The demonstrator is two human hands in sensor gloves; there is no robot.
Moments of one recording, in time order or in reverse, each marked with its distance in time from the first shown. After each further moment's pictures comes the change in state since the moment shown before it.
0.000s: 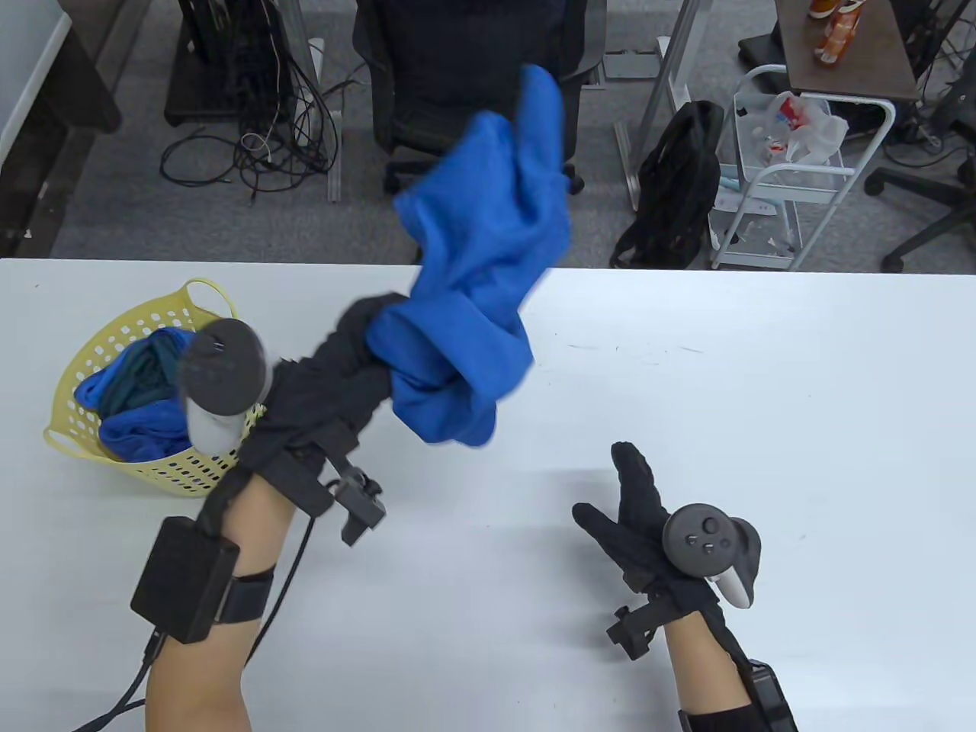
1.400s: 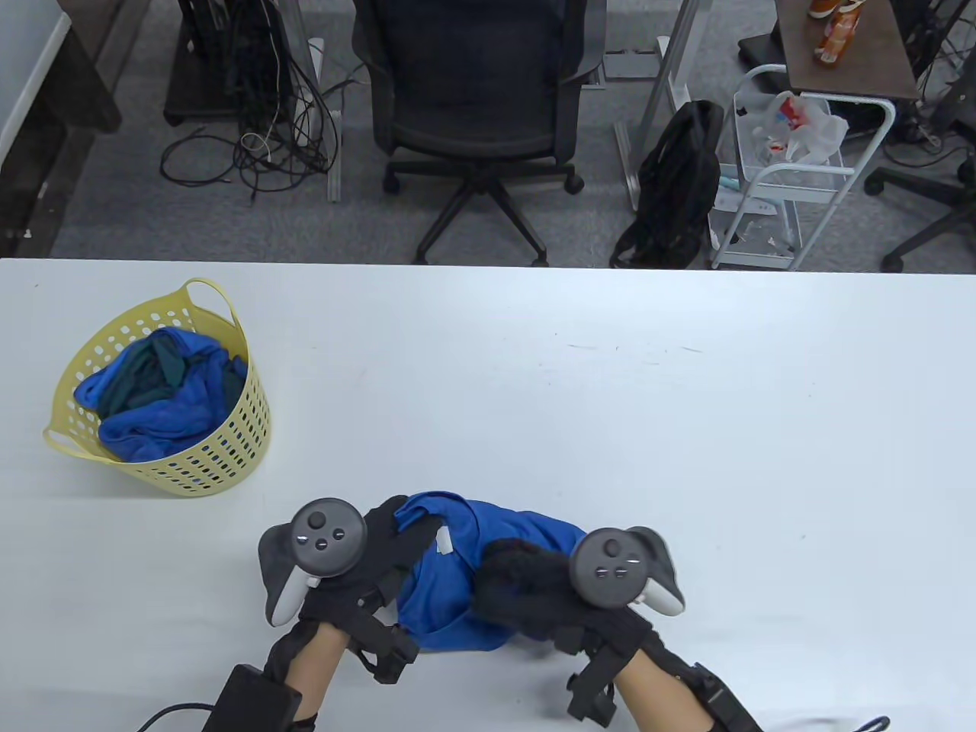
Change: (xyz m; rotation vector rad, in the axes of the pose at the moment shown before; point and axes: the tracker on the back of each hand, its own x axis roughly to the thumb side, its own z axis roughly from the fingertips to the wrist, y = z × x) left_hand -0.099 -0.079 0.098 0.200 0.540 -0.066; right_hand 0.074 0.108 0.009 0.598 -0.076 0.262
